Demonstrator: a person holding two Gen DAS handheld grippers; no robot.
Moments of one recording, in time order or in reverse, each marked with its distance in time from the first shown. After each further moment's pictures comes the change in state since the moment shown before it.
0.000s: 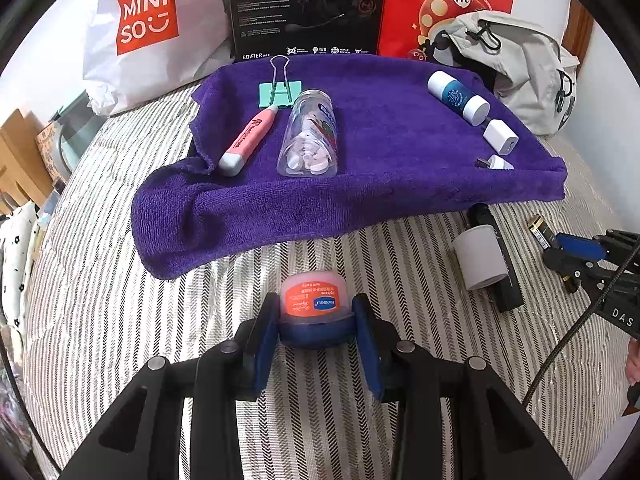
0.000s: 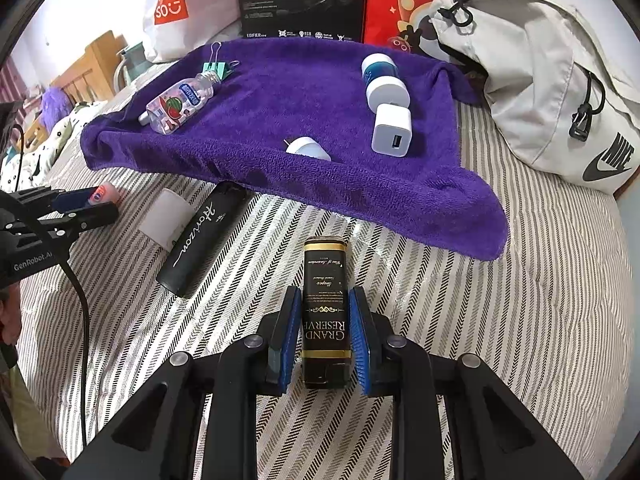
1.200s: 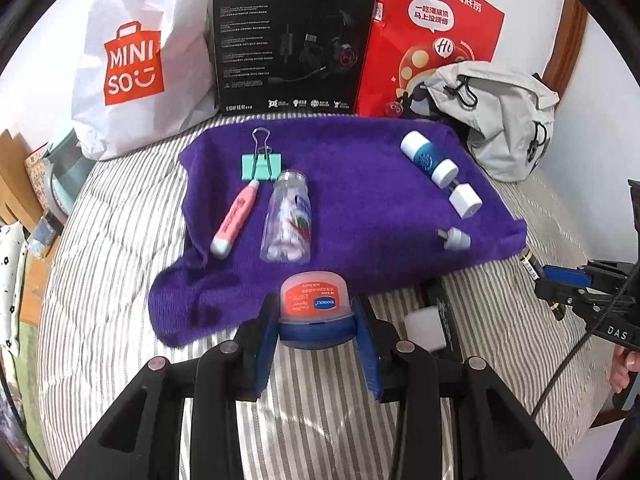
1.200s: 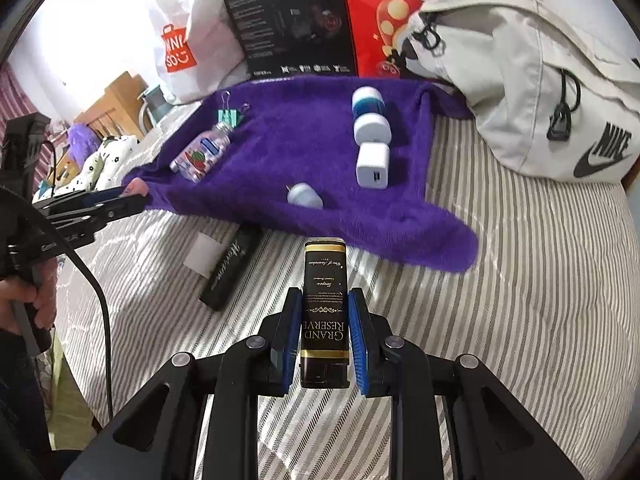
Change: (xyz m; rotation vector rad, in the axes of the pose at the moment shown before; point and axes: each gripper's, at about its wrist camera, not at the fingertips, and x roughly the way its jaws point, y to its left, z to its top) left arm -0.034 0.001 0.054 0.000 -0.067 -0.085; right arm -0.047 -0.035 0.015 0.072 -0.037 0.156
